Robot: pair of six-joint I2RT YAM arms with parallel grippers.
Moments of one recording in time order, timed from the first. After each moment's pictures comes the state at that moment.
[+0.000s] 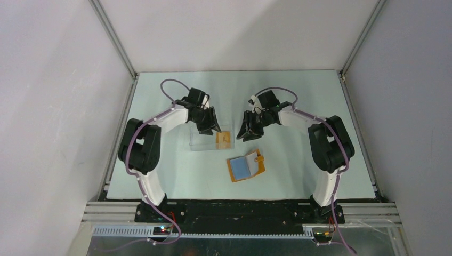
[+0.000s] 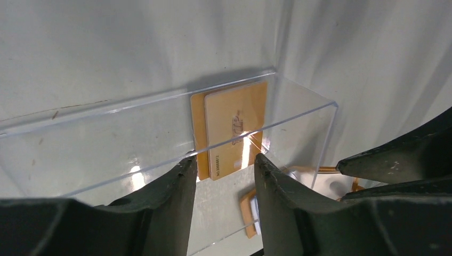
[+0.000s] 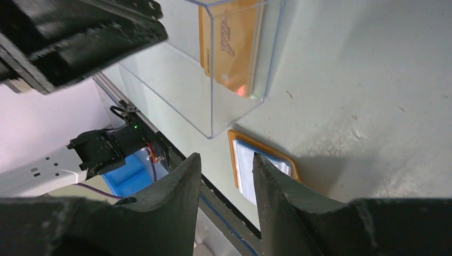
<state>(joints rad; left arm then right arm) -0.36 1.82 1.25 -0.53 0.33 -0.55 0.47 1.88 1.27 -0.45 -0.67 0.55</state>
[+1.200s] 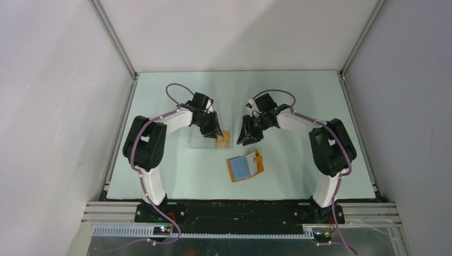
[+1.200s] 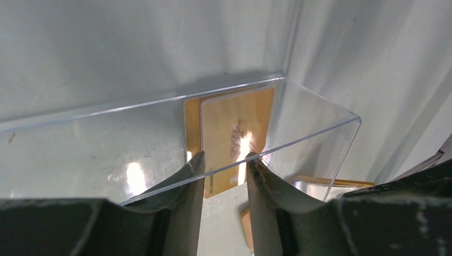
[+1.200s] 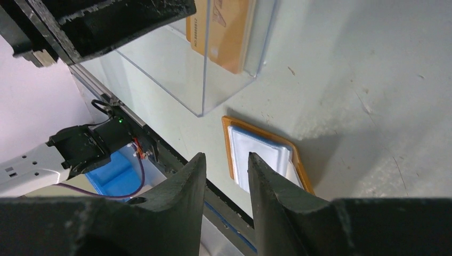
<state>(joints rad) -0.39 1.89 1.21 -0.45 0.35 -0.58 0.52 1.83 1.24 -0.49 -0.60 0.54</state>
